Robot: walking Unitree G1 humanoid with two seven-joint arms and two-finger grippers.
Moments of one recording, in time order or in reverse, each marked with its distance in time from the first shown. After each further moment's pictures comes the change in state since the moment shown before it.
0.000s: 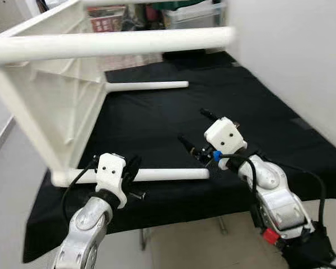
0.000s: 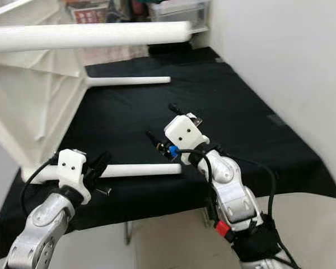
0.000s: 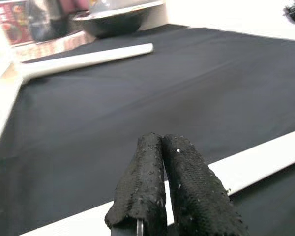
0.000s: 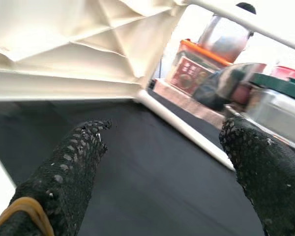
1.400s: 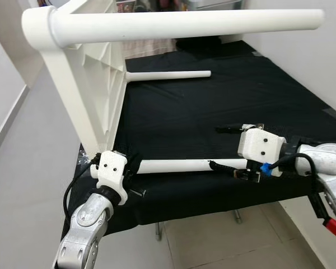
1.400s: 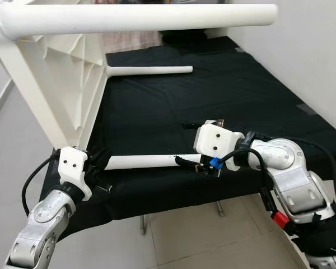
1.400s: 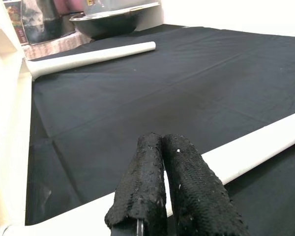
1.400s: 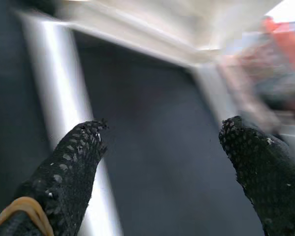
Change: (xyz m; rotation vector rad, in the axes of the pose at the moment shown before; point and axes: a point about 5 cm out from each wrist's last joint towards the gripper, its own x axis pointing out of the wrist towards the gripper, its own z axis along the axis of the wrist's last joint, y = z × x) left arm 0.008 -0.010 0.002 -0.002 -0.037 -0.064; right arm -0.059 -0.083 0.031 -0.349 0.194 0.310
